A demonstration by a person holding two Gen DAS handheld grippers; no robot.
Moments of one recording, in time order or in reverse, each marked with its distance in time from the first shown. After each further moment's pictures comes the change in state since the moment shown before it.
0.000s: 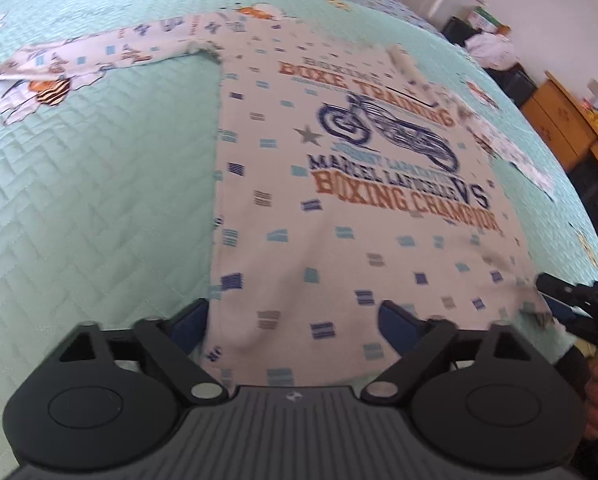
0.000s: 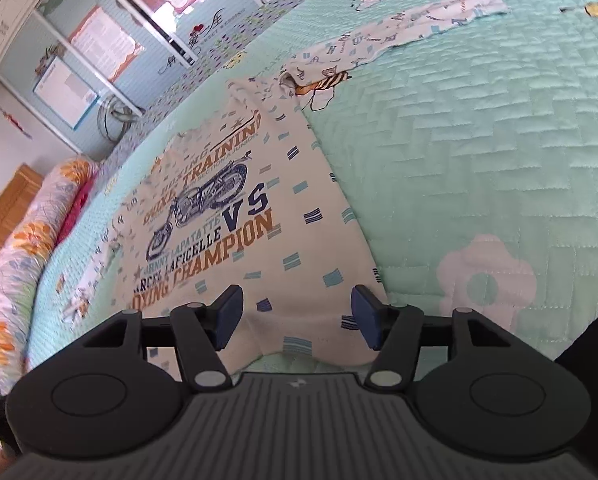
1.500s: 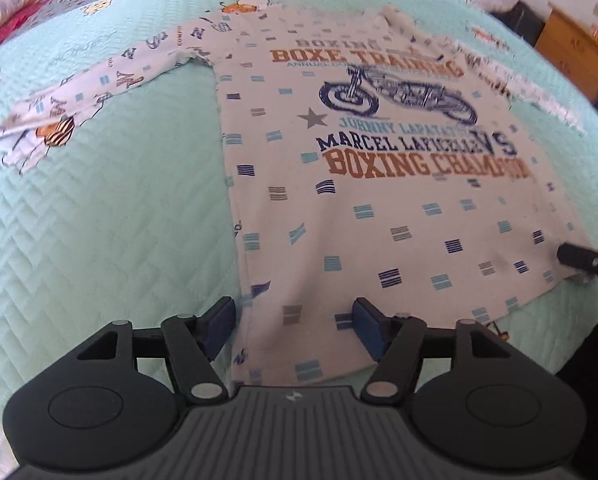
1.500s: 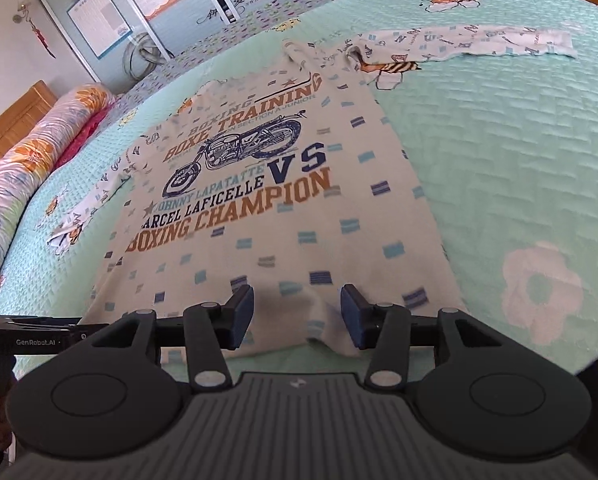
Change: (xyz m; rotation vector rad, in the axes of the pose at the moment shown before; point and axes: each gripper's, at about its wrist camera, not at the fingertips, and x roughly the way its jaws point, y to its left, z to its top) left arm 0.000 -0.009 0.007 0.120 0.041 0.120; right arm 0.008 0.036 -0.013 -0.185 0.049 0.013
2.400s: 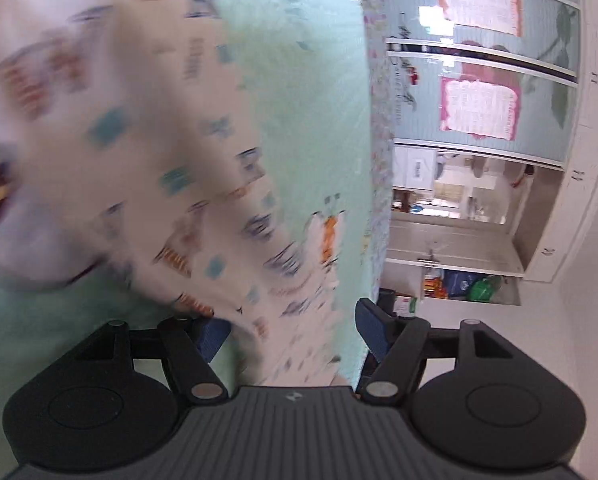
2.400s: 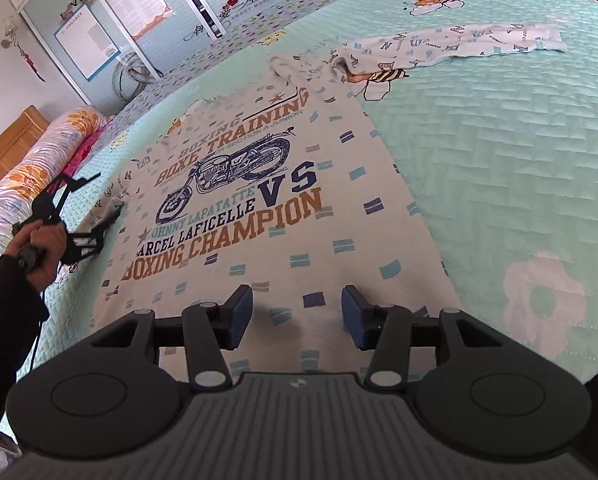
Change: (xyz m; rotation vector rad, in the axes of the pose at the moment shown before) left arm 0.149 0.200 0.162 -1.195 -0.293 -0.683; right arm 0.016 0.002 0.018 0.046 -0.034 -0.022
